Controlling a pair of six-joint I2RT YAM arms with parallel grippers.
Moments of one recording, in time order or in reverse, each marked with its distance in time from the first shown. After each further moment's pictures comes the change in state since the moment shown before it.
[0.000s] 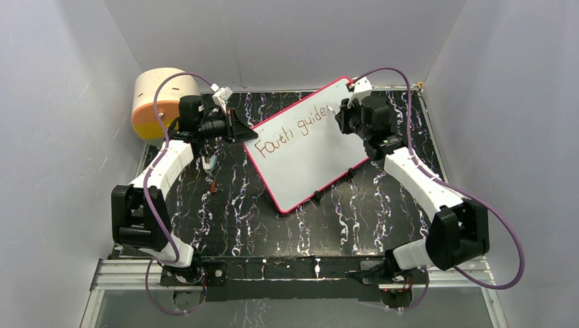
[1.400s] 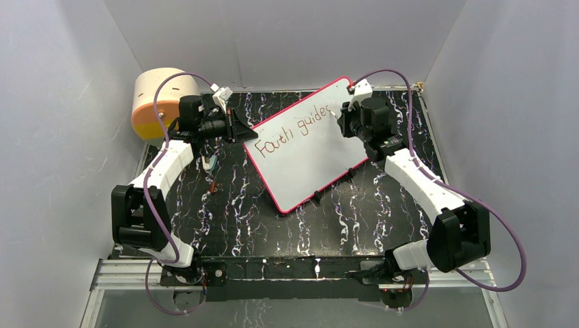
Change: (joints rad) left arm 0.000 0.000 0.000 0.000 -0.001 0.000; right arm -0.001 -0.015 -0.006 -0.063 0.031 0.005
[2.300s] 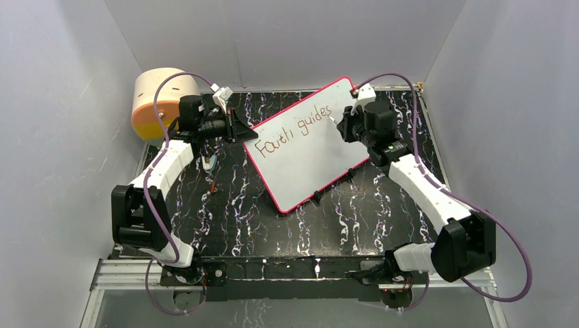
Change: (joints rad) left arm 0.000 0.000 0.002 -0.002 0.002 0.000; right arm 0.000 -0.049 -0.024 -0.045 -0.050 0.053
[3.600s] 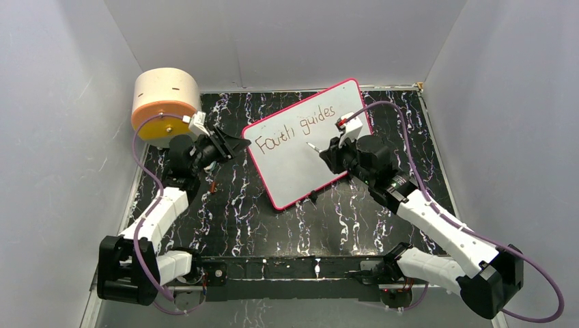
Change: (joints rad) left arm -0.011 -0.384 -0.465 0.428 -0.376 -0.489; right arm 0.273 -0.311 -0.208 -0.026 0.040 0.043
